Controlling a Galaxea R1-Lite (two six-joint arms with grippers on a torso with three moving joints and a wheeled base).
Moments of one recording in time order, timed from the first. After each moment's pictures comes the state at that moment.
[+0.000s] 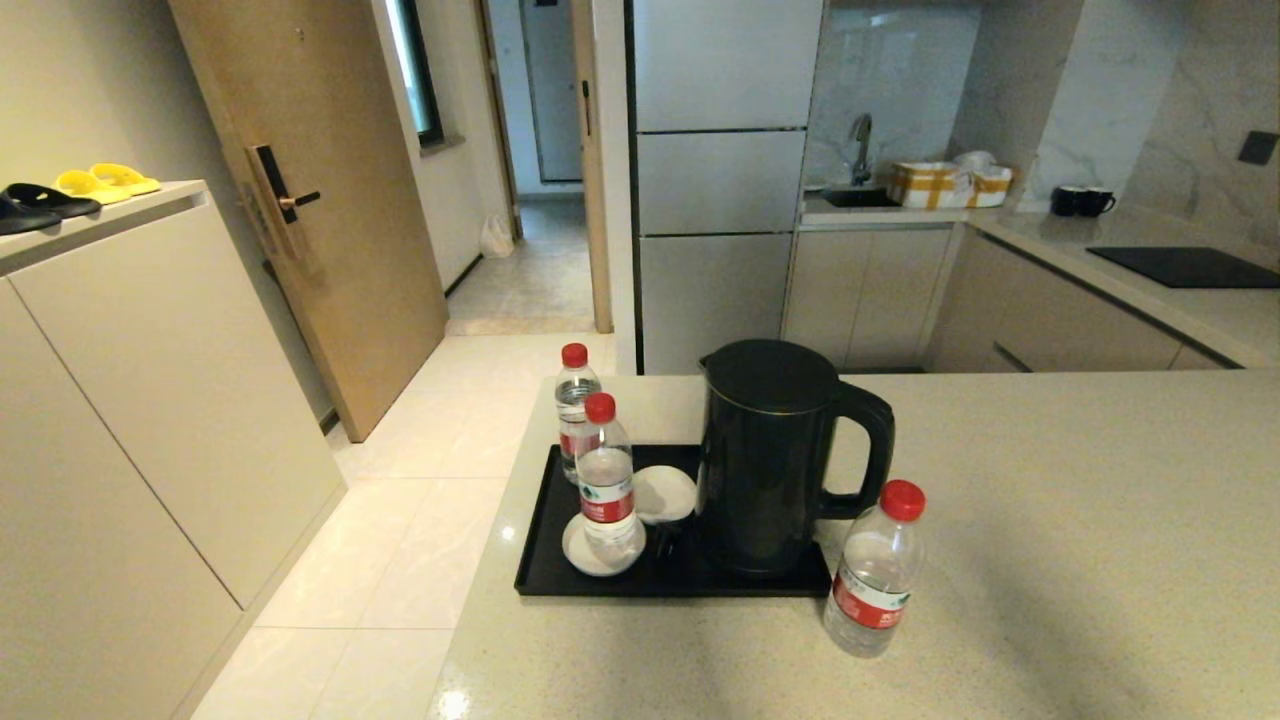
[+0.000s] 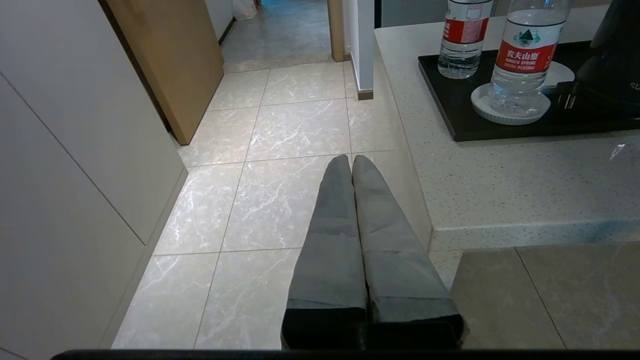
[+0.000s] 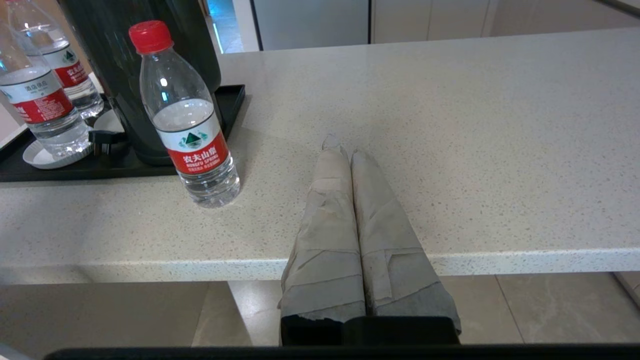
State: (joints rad) left arm 0.00 0.00 0.00 0.05 -0.01 0.09; right arm 0.00 0.00 0.00 0.01 0.00 0.02
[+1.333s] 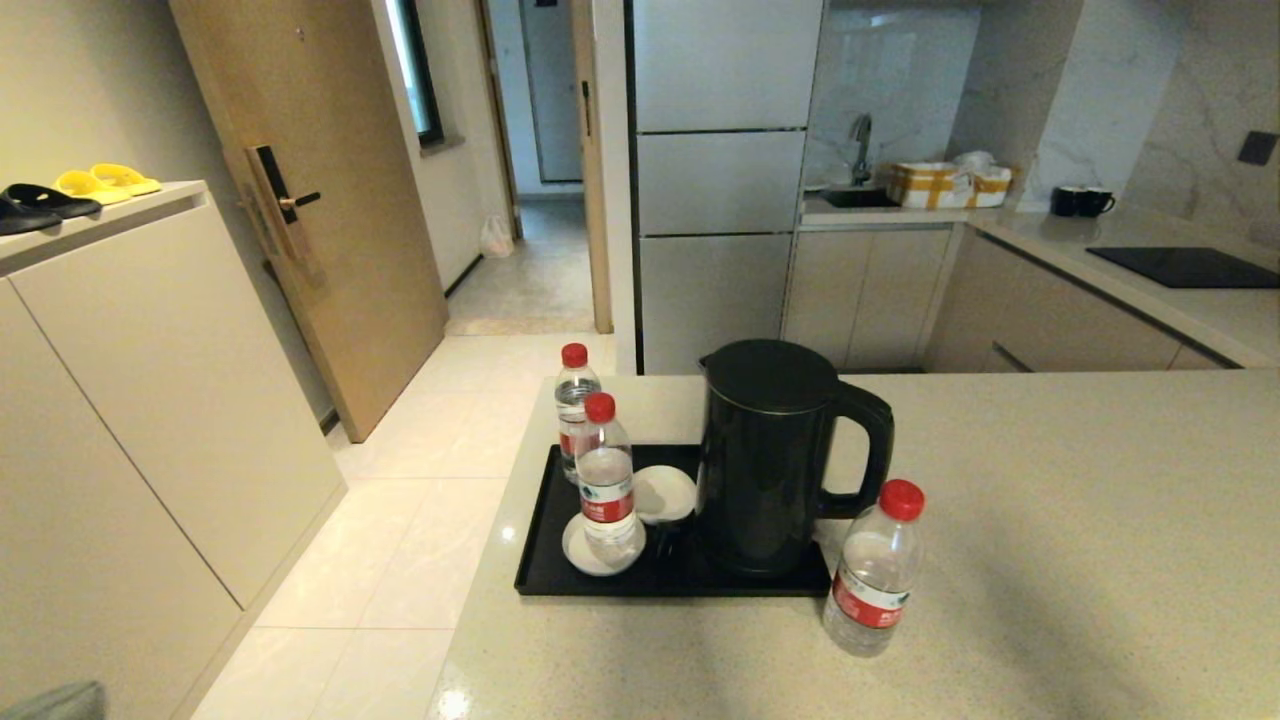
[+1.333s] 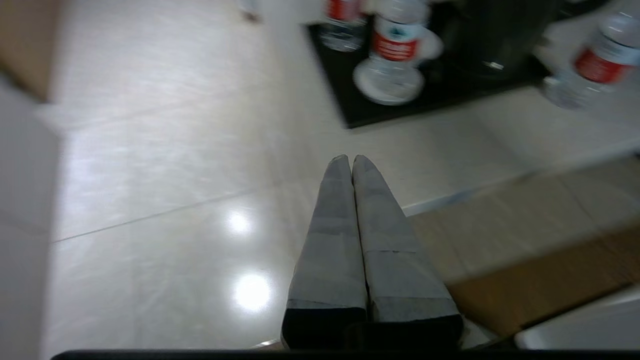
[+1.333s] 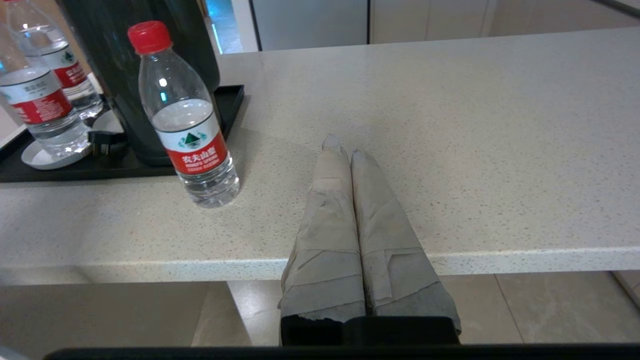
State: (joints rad) left arm -0.07 0.59 -0.52 0.25 -0.24 0.08; right arm 0.00 0.00 0.00 0.01 0.00 0.02
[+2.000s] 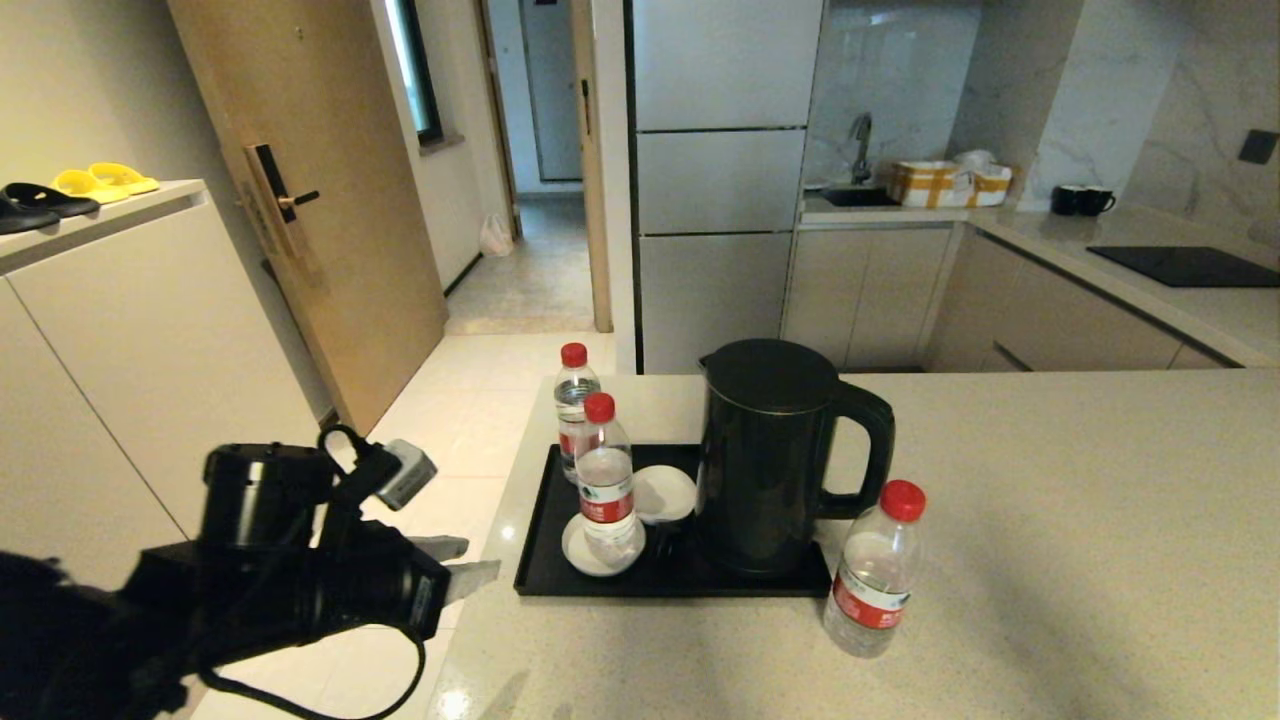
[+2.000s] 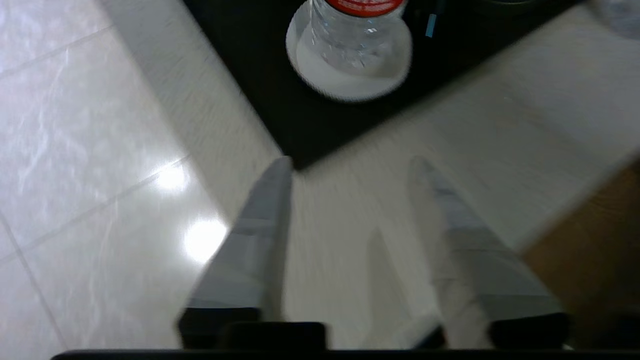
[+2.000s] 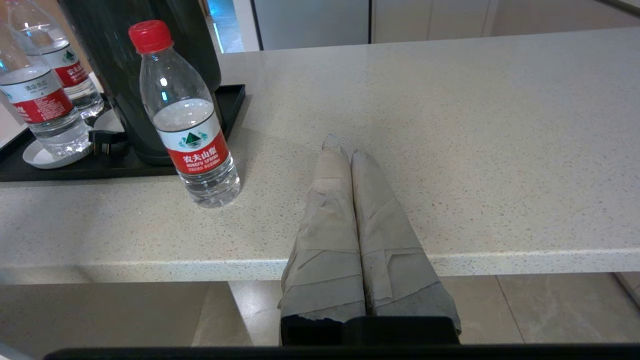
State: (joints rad) left arm -0.25 1.76 -0.45 -0.69 -0.36 0.15; right arm 0.00 0.00 0.00 0.01 -0.01 0.02
